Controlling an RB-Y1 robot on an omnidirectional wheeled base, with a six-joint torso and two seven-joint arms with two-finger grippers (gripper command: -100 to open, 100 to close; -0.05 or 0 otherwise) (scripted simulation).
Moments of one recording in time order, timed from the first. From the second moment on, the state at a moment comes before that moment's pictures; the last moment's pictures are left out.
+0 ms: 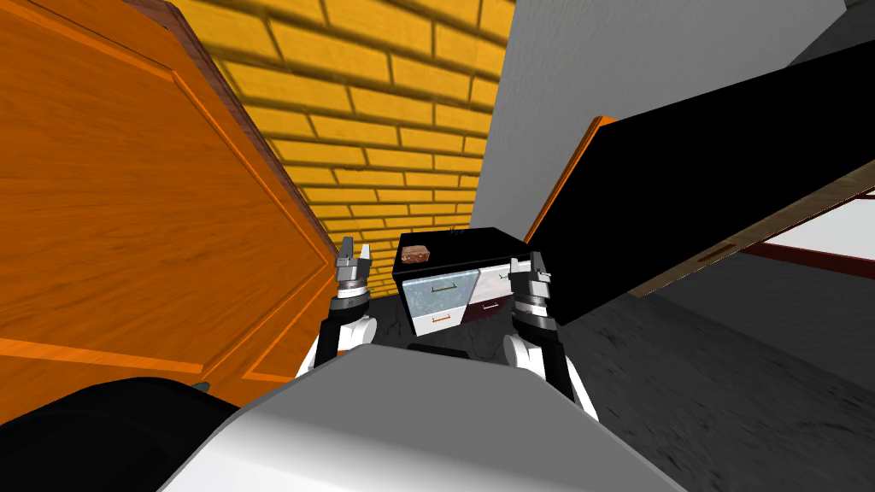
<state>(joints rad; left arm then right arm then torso) 0.49 0.00 0.03 -2.31 0.08 -0.52 -0.17 0.47 -0.02 0.03 -2.28 0.02 -0.41 -0.08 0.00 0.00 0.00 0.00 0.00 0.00</state>
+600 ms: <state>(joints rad) 0.49 0.00 0.03 -2.31 0.08 -0.52 -0.17 0.47 -0.02 0.03 -2.28 0.02 -0.41 -0.08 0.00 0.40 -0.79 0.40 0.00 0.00</state>
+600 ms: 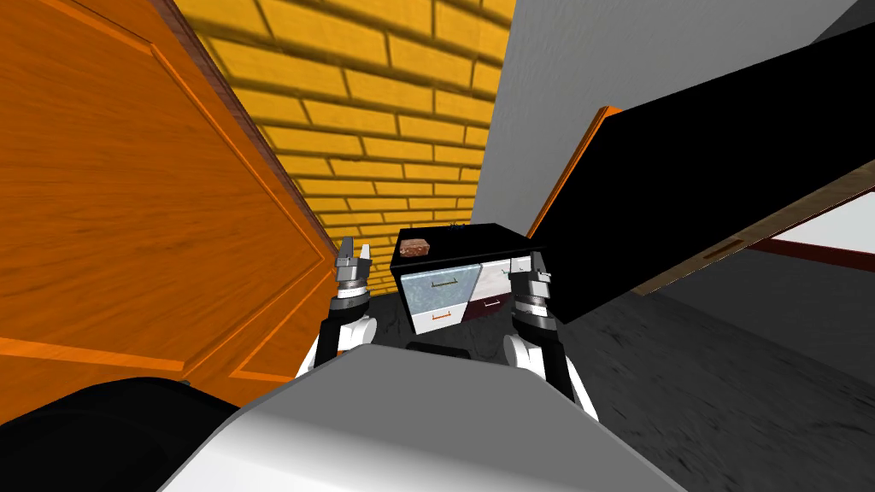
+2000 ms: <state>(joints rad) 0.49 0.00 0.03 -2.31 0.08 -0.52 -0.17 0.44 -0.15 0.03 -2.22 0.12 -0.44 0.14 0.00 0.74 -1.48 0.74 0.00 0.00</state>
